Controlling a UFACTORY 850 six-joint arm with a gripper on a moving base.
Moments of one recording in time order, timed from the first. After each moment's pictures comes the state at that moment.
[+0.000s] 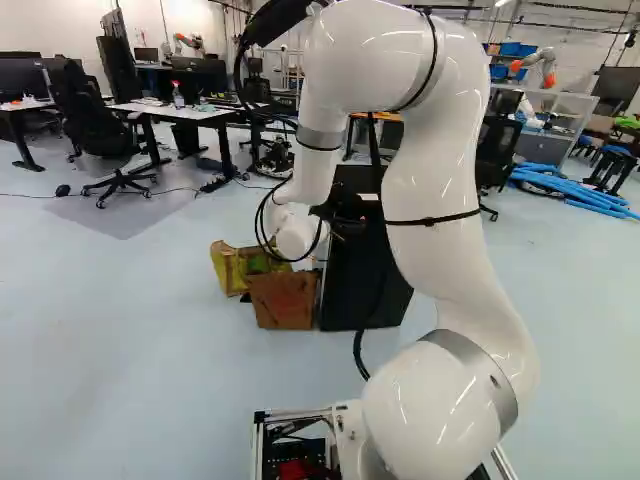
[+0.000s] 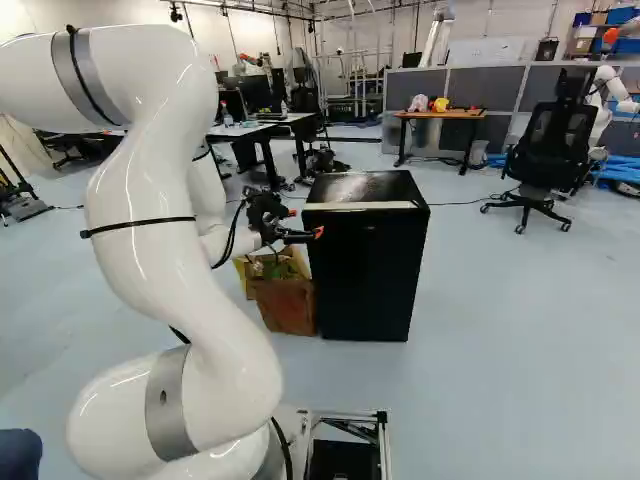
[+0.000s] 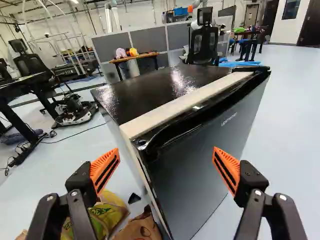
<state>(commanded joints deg) 21.8 -30.8 -39.9 60.0 72.1 0.0</state>
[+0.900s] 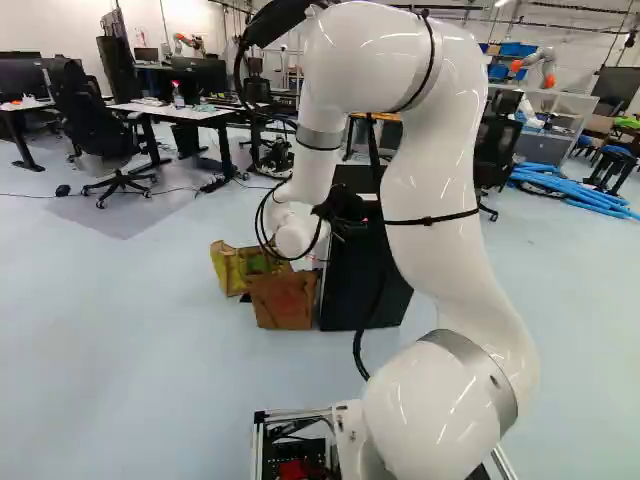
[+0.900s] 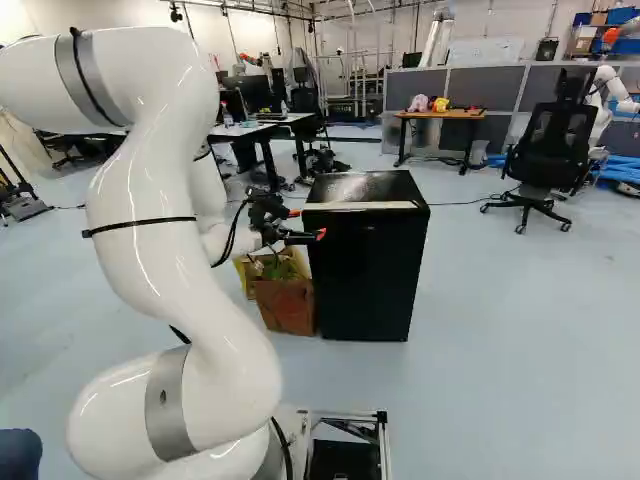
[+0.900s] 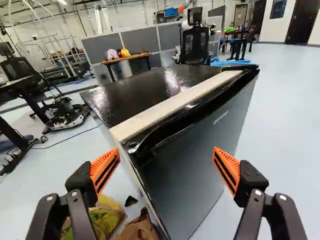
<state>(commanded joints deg) 21.6 -31.5 -41.0 63.5 72.1 0.0</state>
